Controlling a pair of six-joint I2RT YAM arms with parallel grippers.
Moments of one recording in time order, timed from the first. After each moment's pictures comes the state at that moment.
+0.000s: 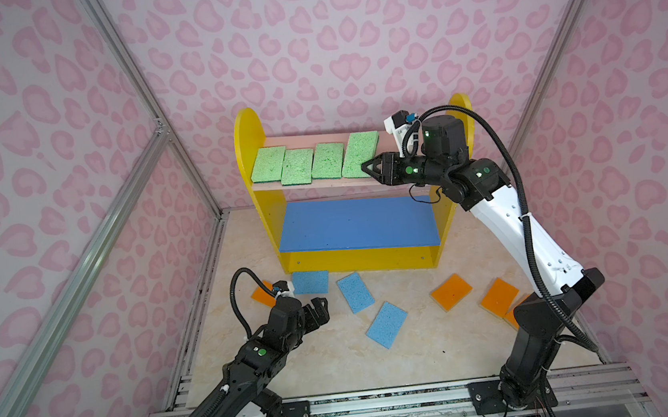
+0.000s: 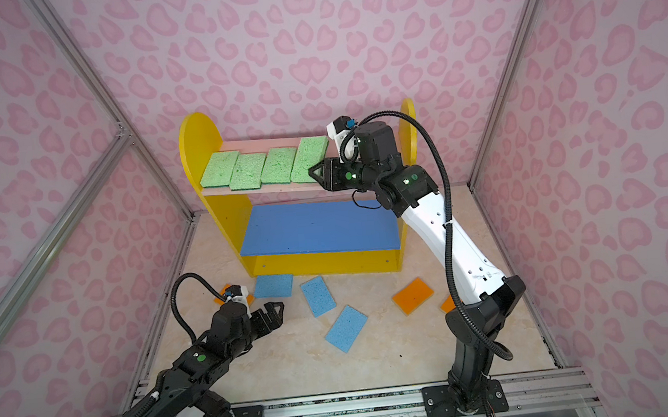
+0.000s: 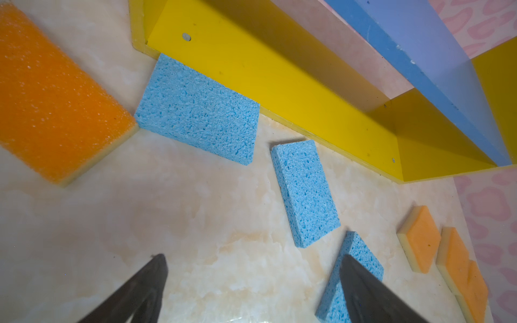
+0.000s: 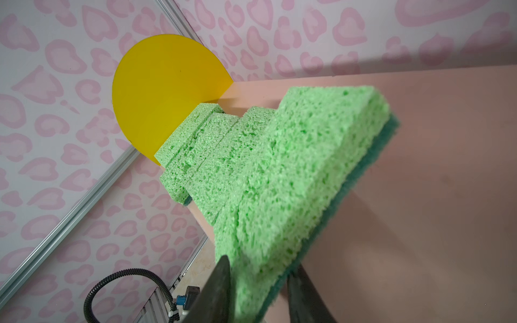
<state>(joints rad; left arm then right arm) -0.54 0.80 0.37 -0.24 -0.12 -0.77 0.51 1.80 2.19 -0.72 -0.37 0.44</state>
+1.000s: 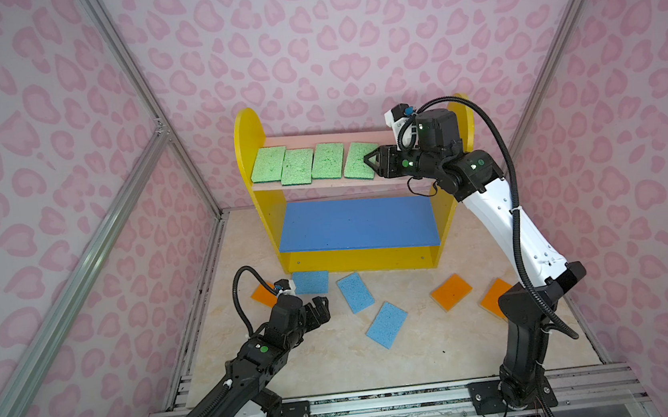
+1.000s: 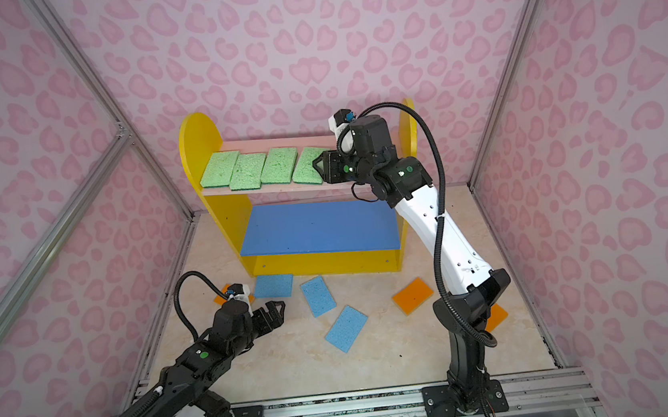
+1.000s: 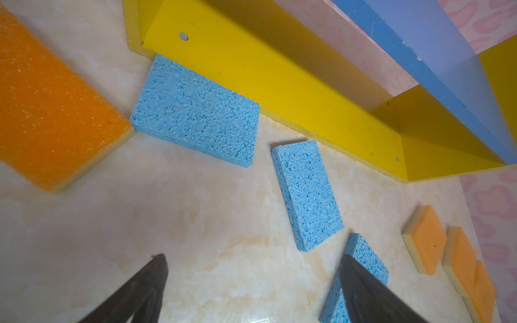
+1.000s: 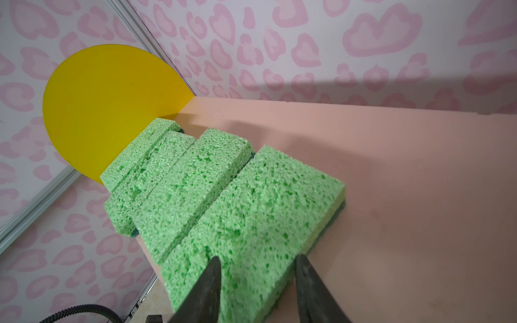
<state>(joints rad) -0.54 0.83 0.37 -0.21 -0.11 -0.76 0.51 1.92 2.39 -0.83 -0.23 0.38</state>
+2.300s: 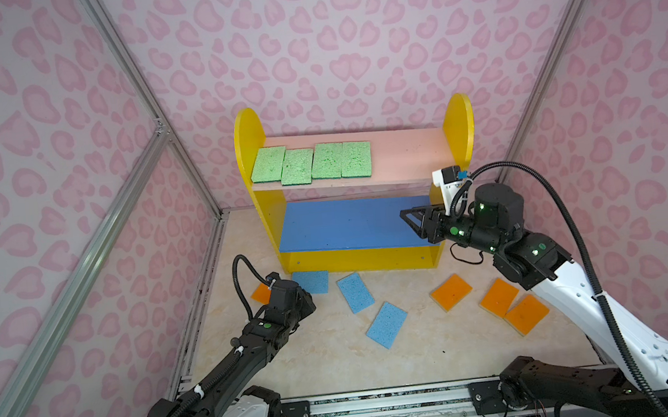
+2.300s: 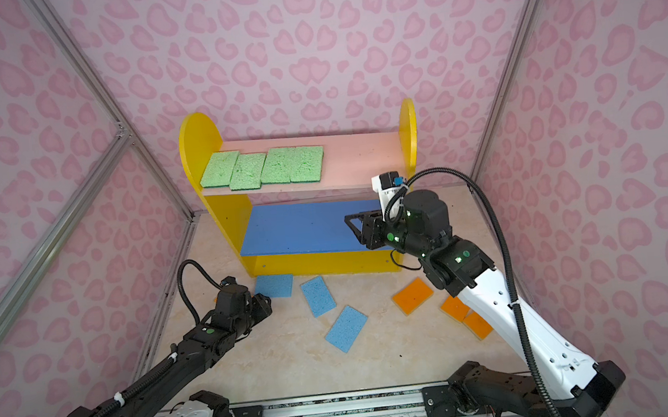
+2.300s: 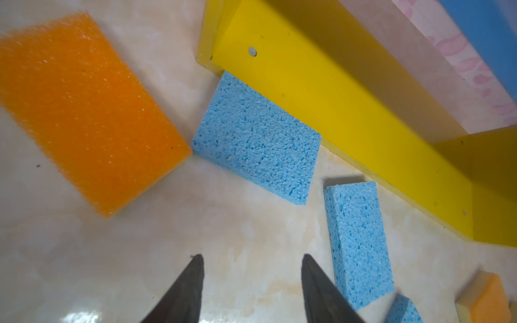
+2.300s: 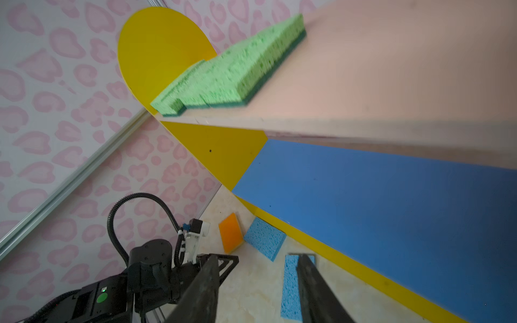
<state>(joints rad) -0.42 1.10 0.47 -0.18 -0.13 -0.79 0.54 1.10 1.18 -0.38 -0.23 0.51</state>
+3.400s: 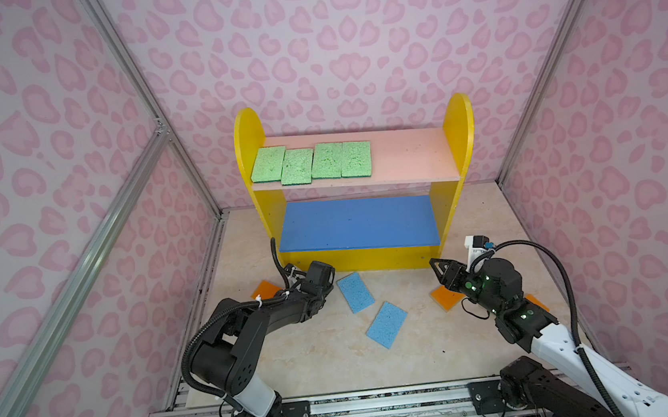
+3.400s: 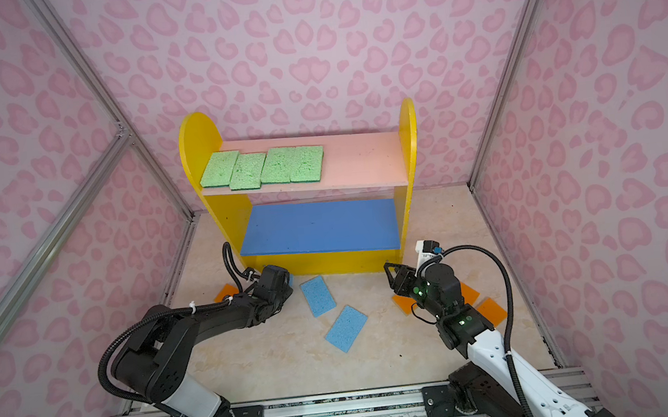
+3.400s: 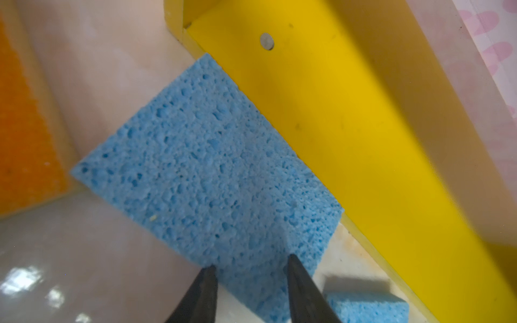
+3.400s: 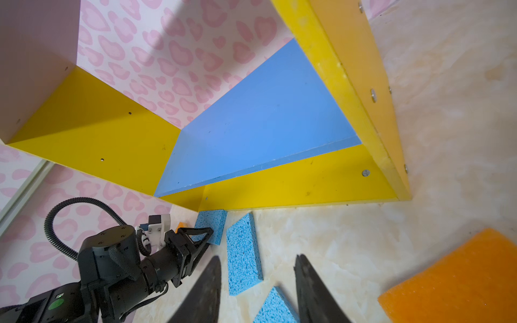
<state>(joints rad) -0.51 1.65 0.71 -0.01 -0.35 -1.15 0.39 0.79 0.45 0.02 -0.12 0.79</state>
